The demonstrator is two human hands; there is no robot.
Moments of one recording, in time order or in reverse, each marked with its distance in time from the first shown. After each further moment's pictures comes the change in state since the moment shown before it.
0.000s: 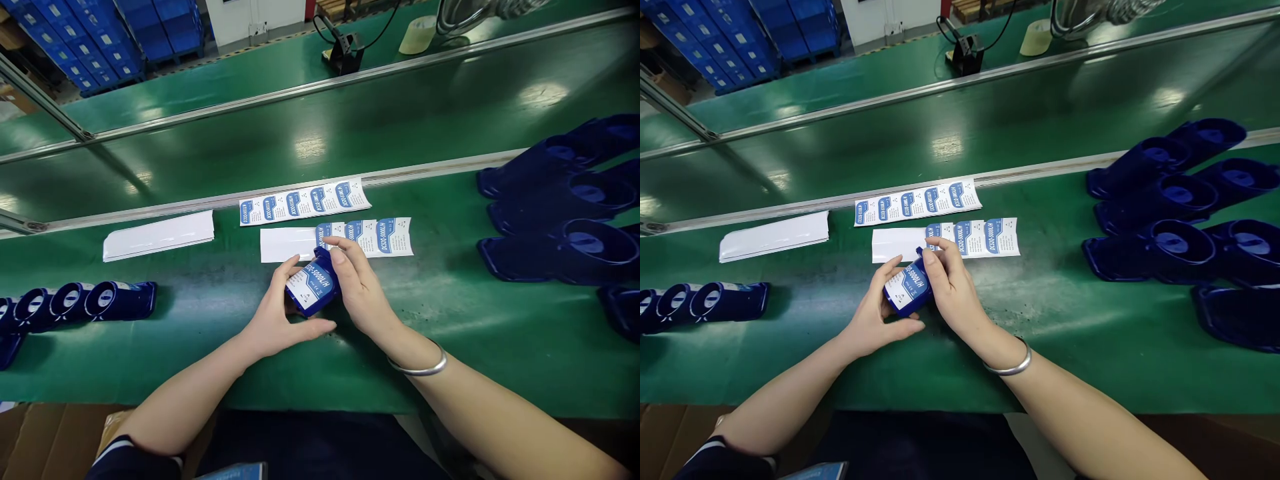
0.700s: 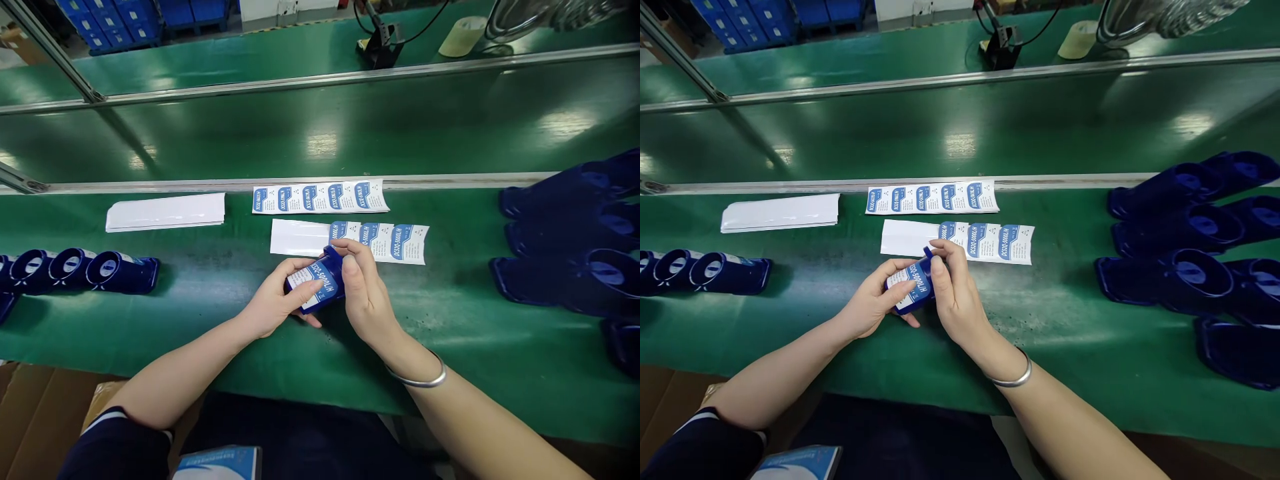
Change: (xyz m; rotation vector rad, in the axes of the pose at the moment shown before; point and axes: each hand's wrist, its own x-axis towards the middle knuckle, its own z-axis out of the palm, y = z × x) left_hand 0.007 0.008 0.001 -0.195 0.031 -0.173; right_hand -0.012 0.000 0.000 -0.170 -0.076 -0.171
